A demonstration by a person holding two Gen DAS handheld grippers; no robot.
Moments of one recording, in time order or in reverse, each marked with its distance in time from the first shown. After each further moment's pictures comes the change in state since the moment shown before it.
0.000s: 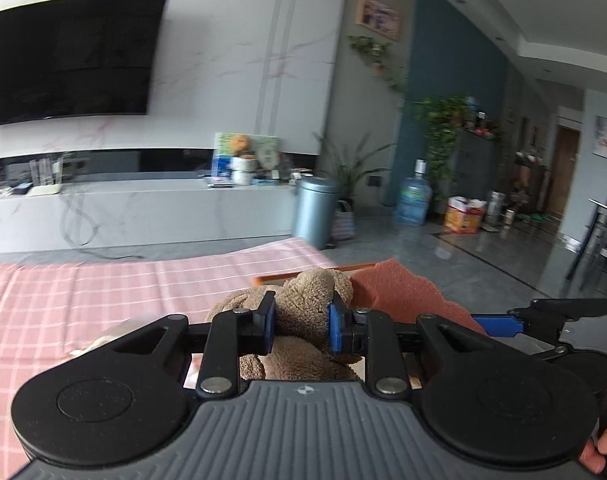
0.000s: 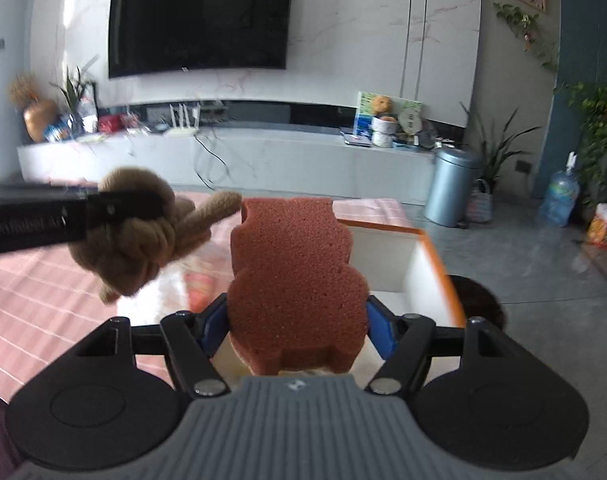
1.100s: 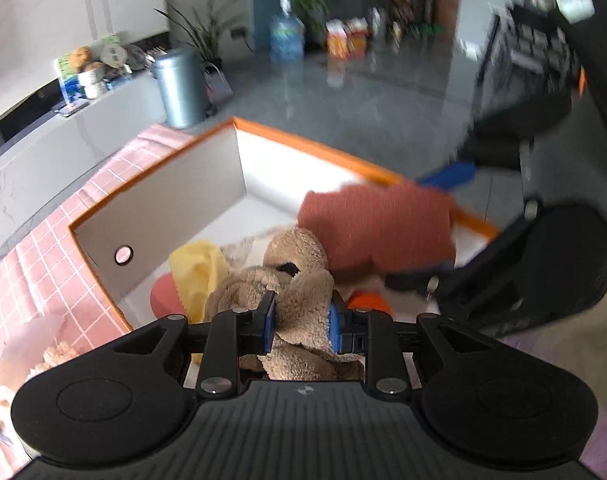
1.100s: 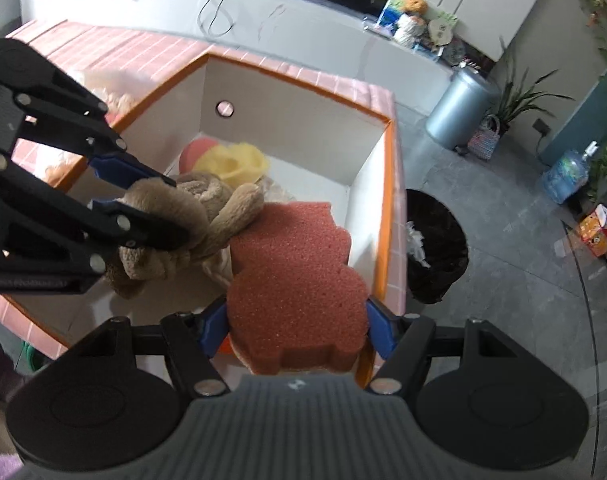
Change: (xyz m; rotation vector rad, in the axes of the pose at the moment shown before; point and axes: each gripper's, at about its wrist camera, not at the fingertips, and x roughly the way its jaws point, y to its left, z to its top) left arm 0.123 -0.079 -0.042 0.412 0.502 -0.265; right arm 0.075 -0.069 -0.012 -0.247 0.413 -0.015
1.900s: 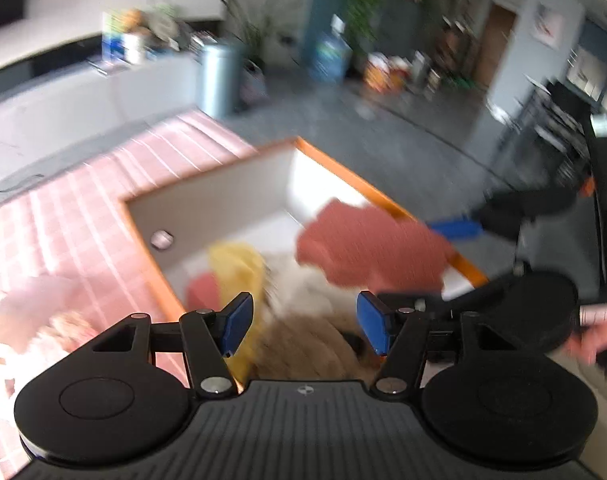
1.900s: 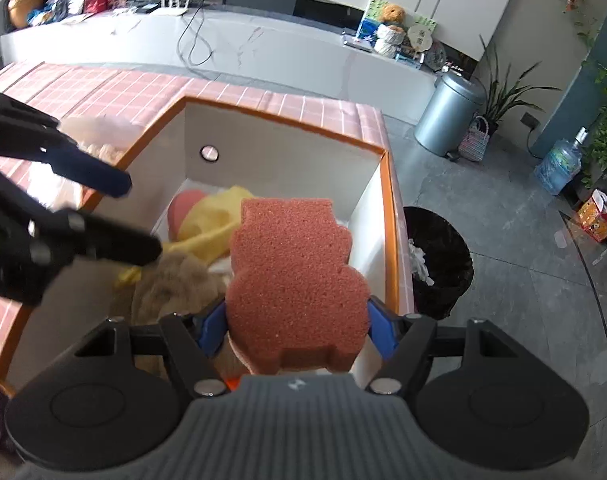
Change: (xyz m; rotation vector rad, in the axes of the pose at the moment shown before) left arm -0.034 0.055 -0.011 -0.293 -0.107 -0.011; right arm 0.014 -0.002 0.033 0.120 -0.078 -0.018
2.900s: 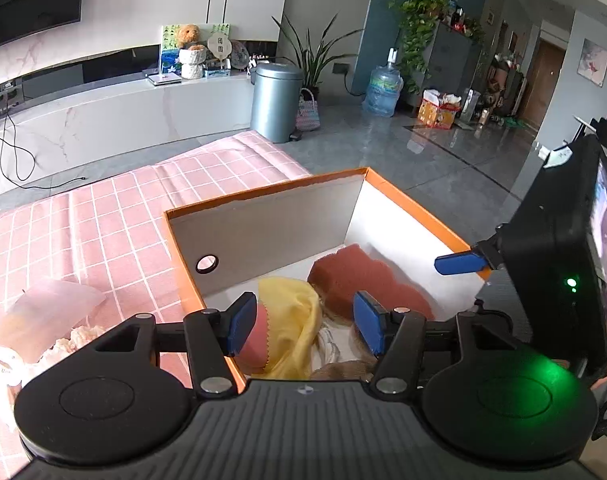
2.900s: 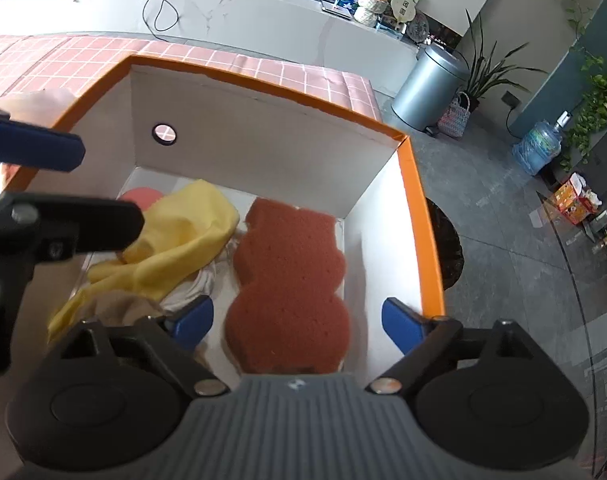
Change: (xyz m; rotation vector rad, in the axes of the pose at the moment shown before) left arm 0.027 0.012 0.009 -0.087 -0.078 0.108; right arm 0.076 0.017 0.029 -0.027 0.111 -0.113
